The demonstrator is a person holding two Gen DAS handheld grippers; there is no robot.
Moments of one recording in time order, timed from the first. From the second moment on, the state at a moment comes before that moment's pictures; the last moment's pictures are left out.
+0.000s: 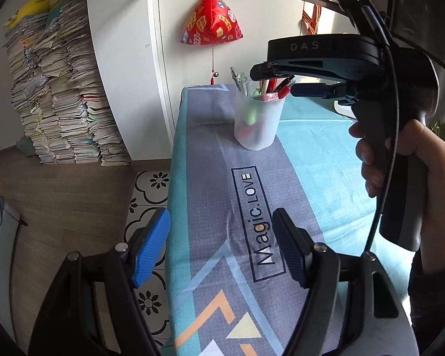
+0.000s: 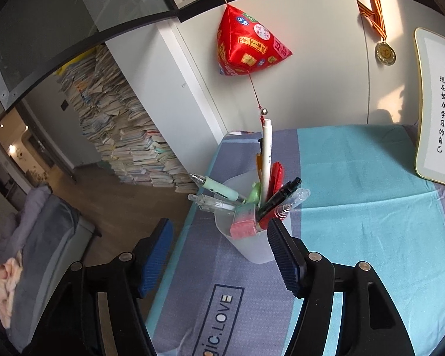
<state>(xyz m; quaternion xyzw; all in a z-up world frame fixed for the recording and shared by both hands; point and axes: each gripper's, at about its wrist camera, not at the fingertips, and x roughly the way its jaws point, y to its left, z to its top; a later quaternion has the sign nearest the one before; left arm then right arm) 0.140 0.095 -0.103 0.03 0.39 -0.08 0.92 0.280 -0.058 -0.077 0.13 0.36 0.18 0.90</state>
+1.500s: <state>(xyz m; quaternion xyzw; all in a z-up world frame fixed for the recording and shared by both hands) 0.056 0.017 -0.075 0.04 0.25 0.01 0.97 0.094 -0.182 -0.074 -0.03 0.29 -0.02 0.96</state>
